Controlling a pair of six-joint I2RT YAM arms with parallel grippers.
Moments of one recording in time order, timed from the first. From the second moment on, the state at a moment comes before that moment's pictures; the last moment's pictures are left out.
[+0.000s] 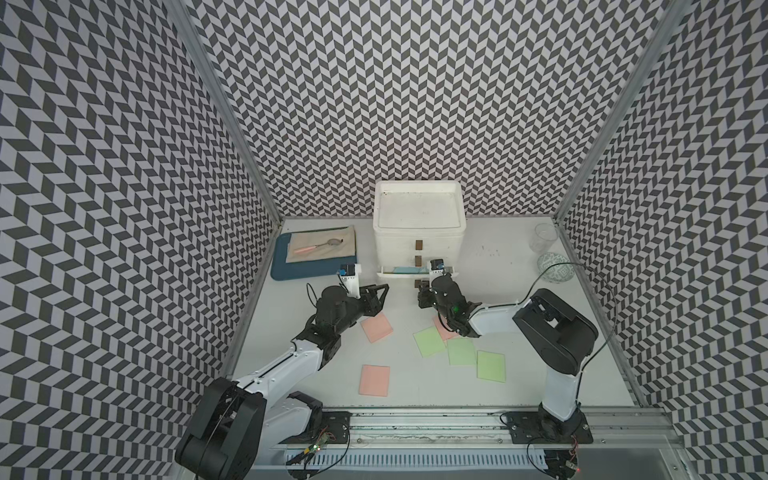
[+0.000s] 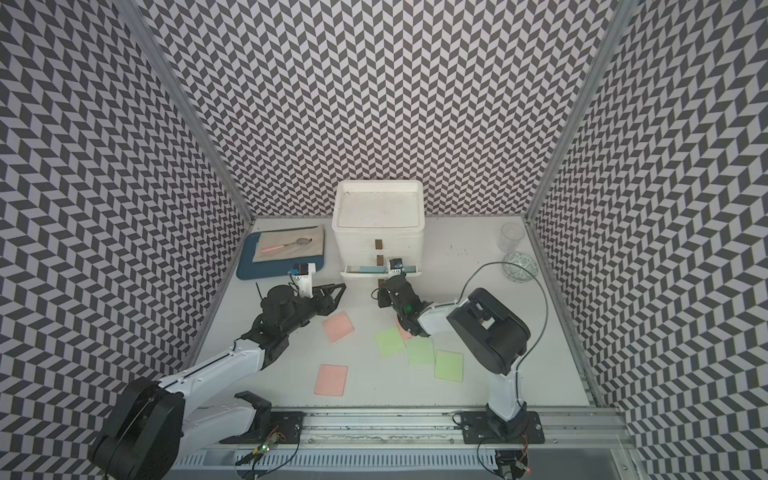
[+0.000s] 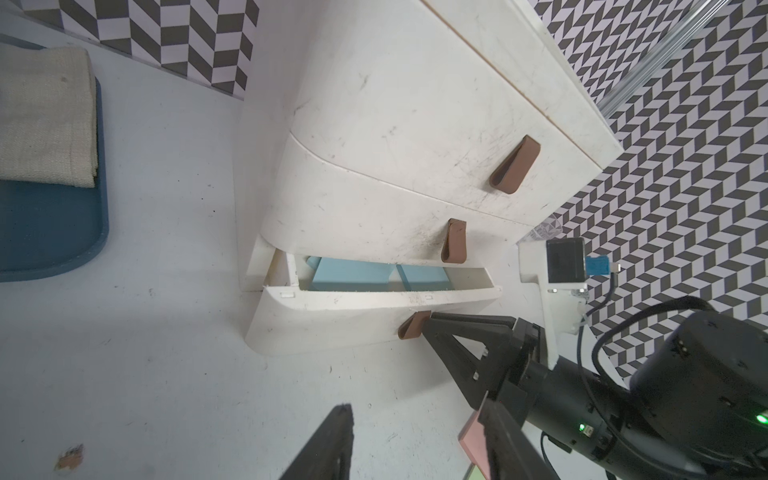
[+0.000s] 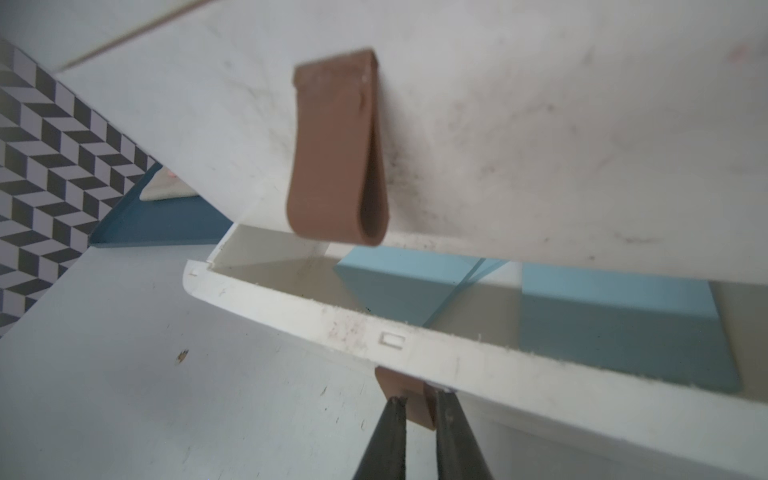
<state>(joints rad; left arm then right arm) -0.40 1.14 0.42 0.45 0.26 -0.54 0.74 1.92 0.89 0.56 0.24 0.45</state>
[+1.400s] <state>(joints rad) -0.36 1.20 0.42 0.46 0.32 -0.56 0.67 1.83 0.85 0.82 -0.07 0.78</state>
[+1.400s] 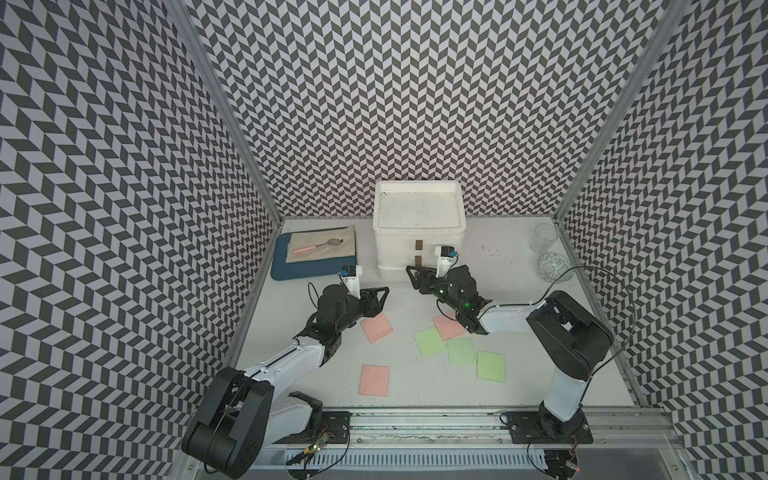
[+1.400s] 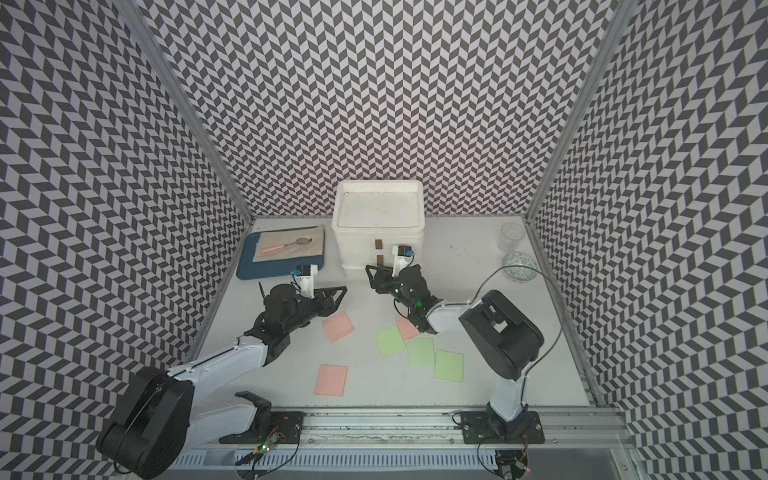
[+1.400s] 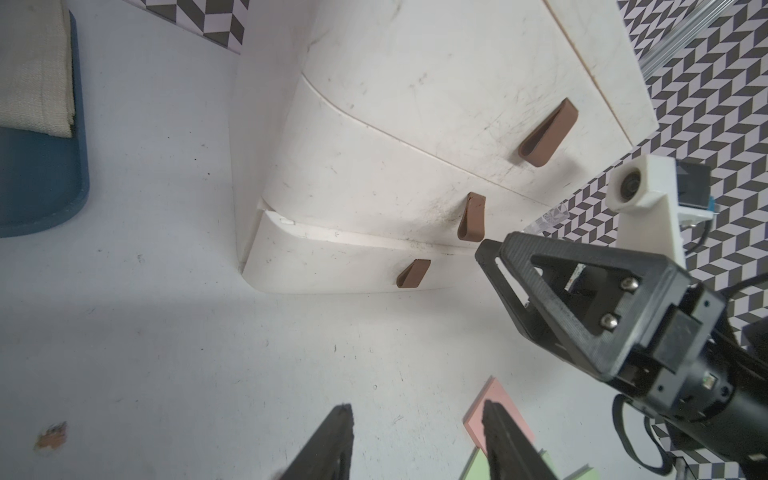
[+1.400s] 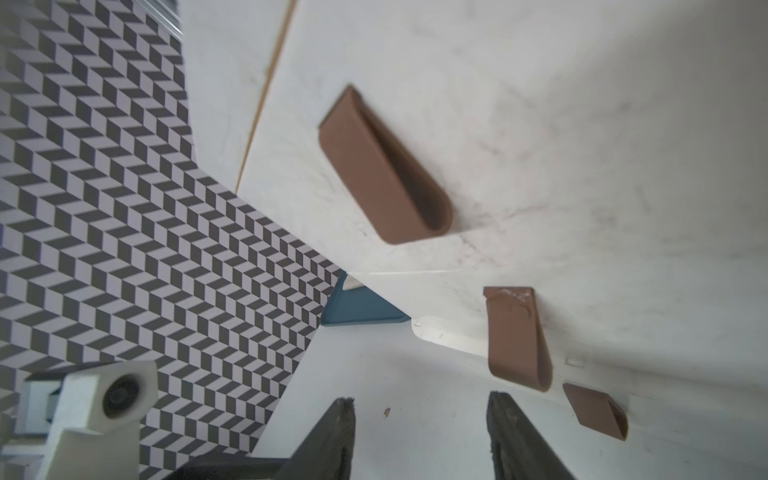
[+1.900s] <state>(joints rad) -0.33 1.20 0.42 0.49 0.37 -0.59 0.62 1.89 0.85 0.89 -0.10 0.94</state>
